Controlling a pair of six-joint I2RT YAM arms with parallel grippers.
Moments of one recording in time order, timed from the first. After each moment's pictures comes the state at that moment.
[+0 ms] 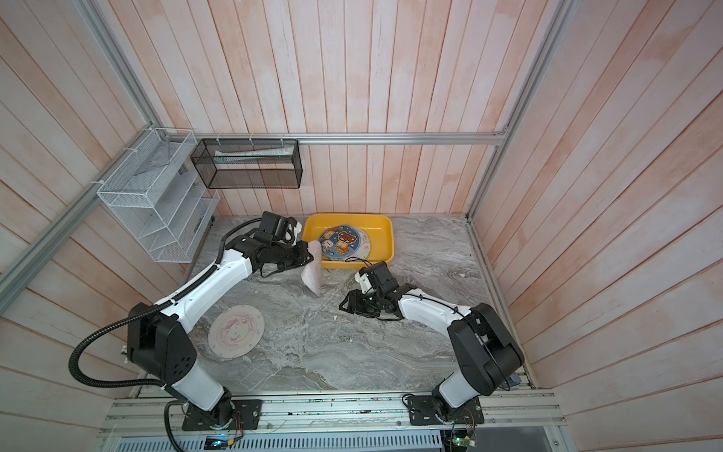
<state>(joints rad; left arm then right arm) -0.43 1.71 1.54 -0.69 0.30 -0.51 0.60 1.54 0.84 -0.22 -0.50 0.71</state>
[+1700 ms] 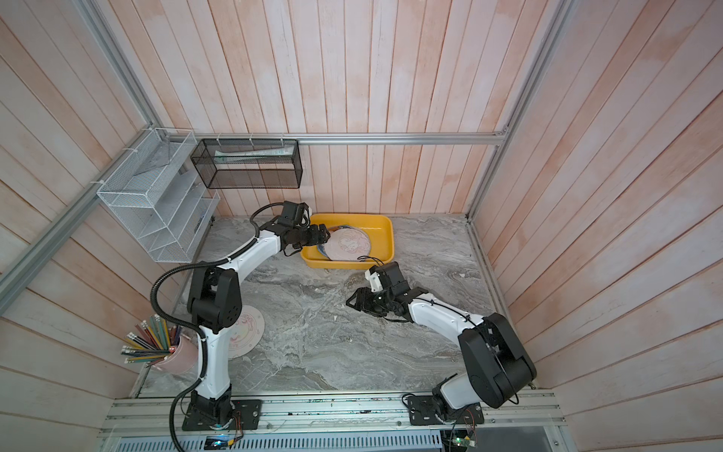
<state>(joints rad) -0.35 2.08 1.76 -0.48 0.17 -0.41 0.55 1.46 0.78 -0.17 -0.51 0.73</state>
